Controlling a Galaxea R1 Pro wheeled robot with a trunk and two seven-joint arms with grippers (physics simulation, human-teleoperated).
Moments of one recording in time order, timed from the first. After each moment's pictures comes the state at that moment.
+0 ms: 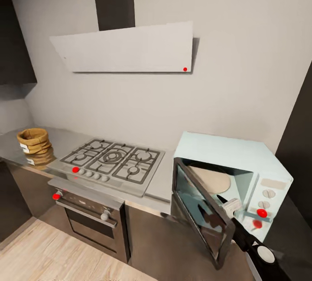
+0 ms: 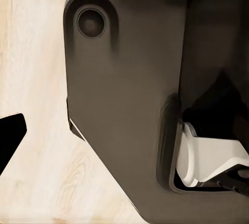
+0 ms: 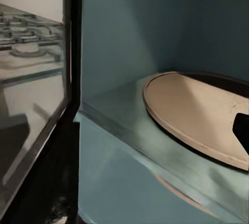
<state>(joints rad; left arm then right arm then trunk) -0.01 -0.06 0.02 -0.03 0.01 0.00 0.04 -0.20 -0.15 -0.05 -1.13 -0.01 -0.26 0.45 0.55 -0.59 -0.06</state>
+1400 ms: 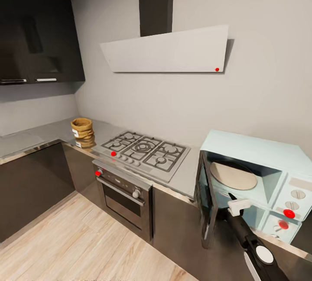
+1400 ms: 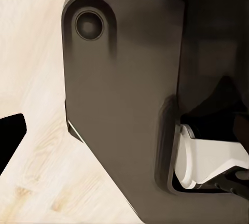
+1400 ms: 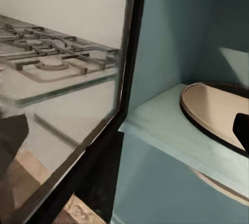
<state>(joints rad) -0.01 -0.07 0.02 -0.03 0.01 0.00 0.04 -0.20 -0.14 -0.05 -1.14 -0.01 -0.27 0.20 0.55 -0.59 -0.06</state>
